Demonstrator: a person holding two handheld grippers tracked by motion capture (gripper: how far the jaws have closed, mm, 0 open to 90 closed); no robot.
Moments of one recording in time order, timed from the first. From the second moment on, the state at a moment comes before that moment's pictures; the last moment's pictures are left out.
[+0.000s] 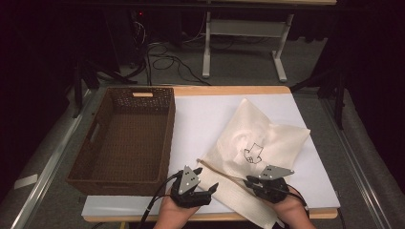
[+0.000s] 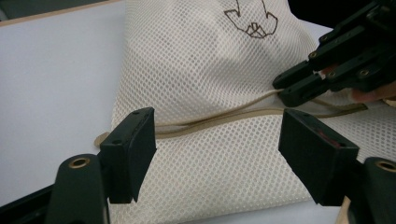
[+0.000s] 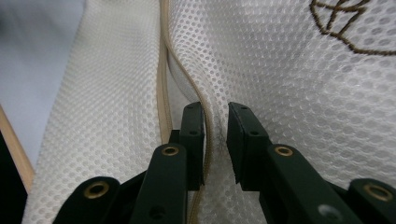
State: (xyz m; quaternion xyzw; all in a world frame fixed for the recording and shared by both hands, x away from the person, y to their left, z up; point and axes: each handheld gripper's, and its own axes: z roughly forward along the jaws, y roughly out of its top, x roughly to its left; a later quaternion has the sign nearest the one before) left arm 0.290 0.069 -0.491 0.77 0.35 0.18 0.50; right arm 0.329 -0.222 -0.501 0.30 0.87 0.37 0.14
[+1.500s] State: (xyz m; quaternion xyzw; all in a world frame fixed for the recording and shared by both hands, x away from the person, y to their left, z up) left arm 0.300 0.052 -0.492 0.78 0.33 0.18 0.50; right arm 0.316 -0.290 -0.474 0.41 0.78 0.42 0.22
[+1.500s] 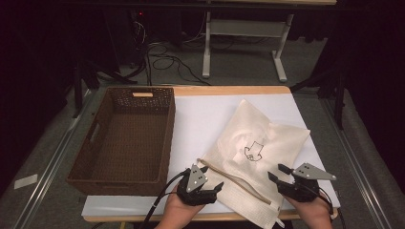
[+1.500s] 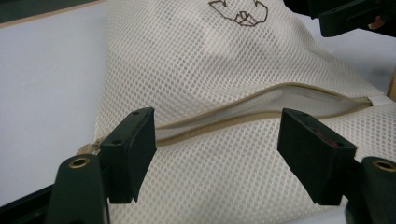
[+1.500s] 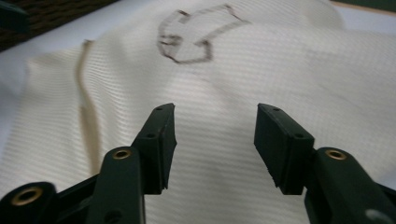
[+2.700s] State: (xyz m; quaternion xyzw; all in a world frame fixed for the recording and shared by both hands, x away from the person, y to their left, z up) left arm 0.320 0.062 -0.491 0.78 0.35 0.18 0.49; right arm 0.332 -0.316 -0.504 0.43 0.81 0.34 0.21
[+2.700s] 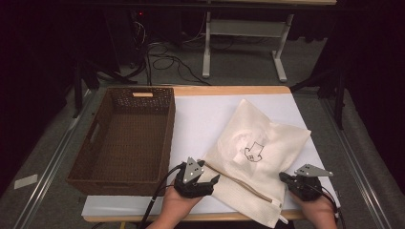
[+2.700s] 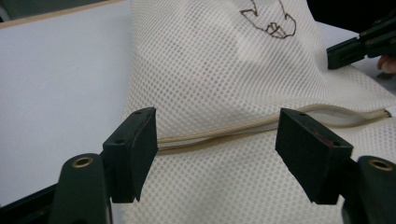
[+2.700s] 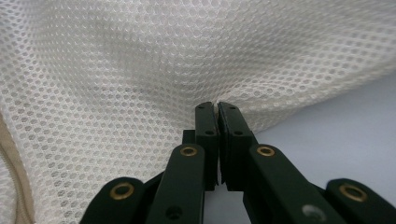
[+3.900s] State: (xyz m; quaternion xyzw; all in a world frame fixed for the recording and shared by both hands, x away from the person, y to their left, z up) left arm 0.355 0.027 -0.518 0.84 0.33 0.13 0.42; right arm 0.334 -0.342 -0.510 0.48 0.78 0.35 0.20
